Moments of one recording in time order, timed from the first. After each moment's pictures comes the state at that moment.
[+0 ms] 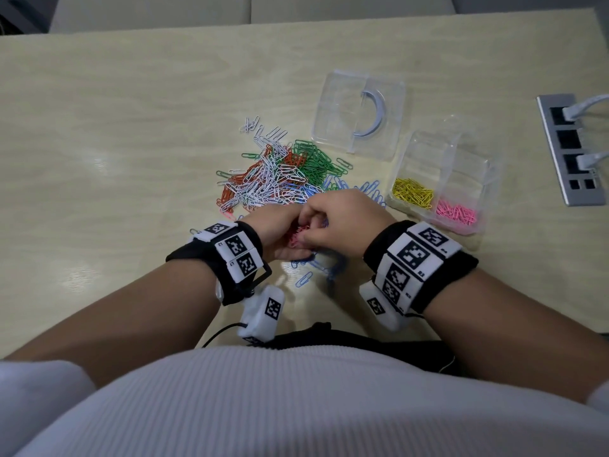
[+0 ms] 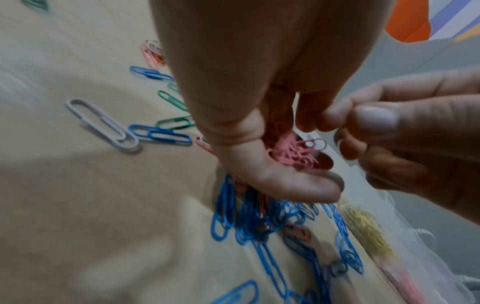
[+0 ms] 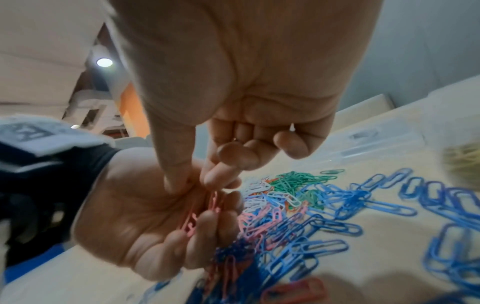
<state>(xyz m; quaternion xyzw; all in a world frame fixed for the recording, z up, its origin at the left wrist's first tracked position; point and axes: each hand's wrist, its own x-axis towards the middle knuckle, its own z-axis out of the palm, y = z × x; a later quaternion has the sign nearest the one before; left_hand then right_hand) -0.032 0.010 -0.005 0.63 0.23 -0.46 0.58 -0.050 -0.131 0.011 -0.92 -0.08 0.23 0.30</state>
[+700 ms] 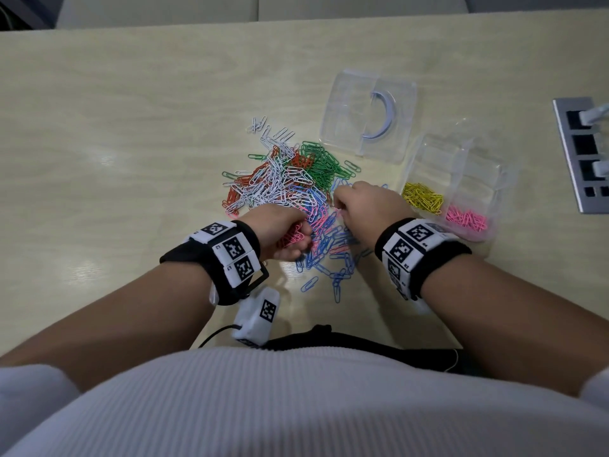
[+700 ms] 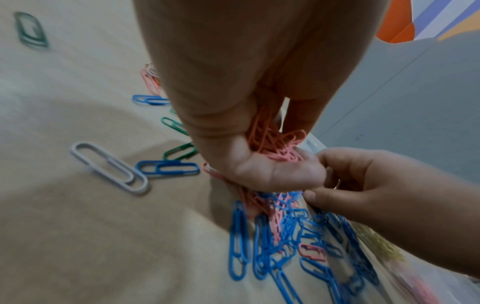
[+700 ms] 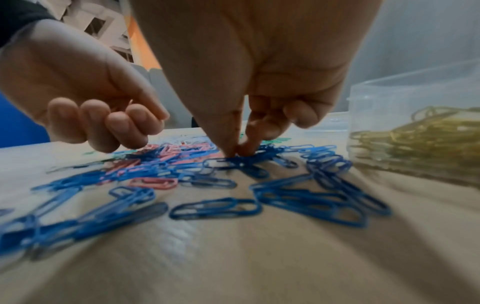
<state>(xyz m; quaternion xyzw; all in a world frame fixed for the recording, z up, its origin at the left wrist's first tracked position) -0.023 0.021 -0.005 0.67 0.25 -0.45 0.54 -0.029 -0.154 -0.032 -0.98 -0.09 0.17 0.08</state>
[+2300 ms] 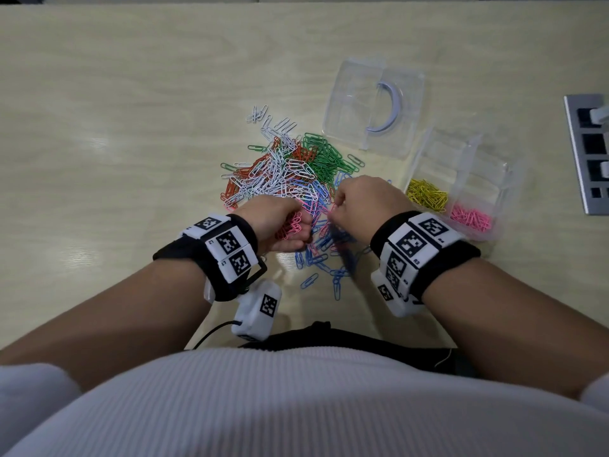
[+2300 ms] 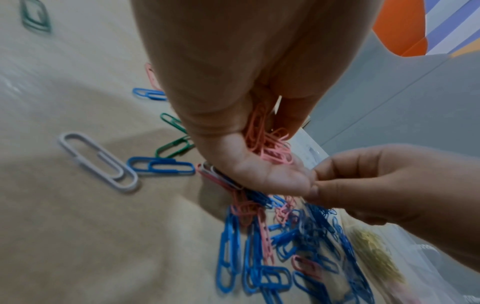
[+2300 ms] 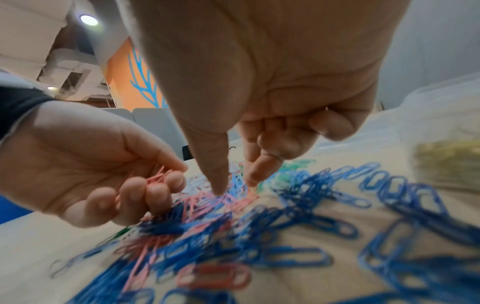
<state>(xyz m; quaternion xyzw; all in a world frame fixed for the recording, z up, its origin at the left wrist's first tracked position) -0.018 0.024 -0.011 0.64 0.26 -0.44 0.58 -0.025 -0.138 -0.009 -0.97 -0.01 0.23 0.11</state>
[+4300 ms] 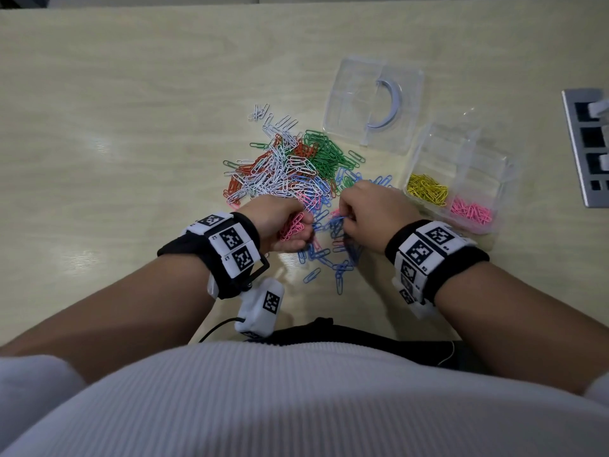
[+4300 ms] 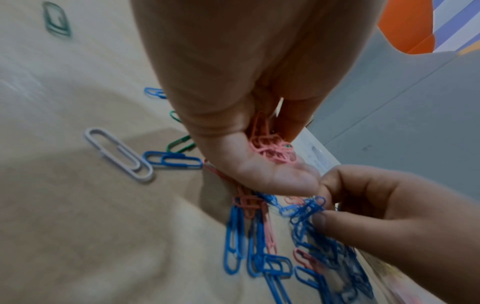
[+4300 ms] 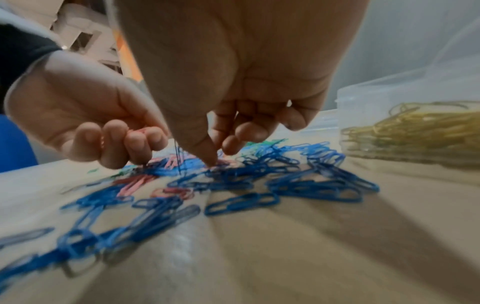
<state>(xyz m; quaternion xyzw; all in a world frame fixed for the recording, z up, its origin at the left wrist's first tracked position) -0.023 0.030 -0.014 0.64 0.25 -0.45 0.57 -0.045 -0.152 -0.018 -0.97 -0.10 0.20 0.10</state>
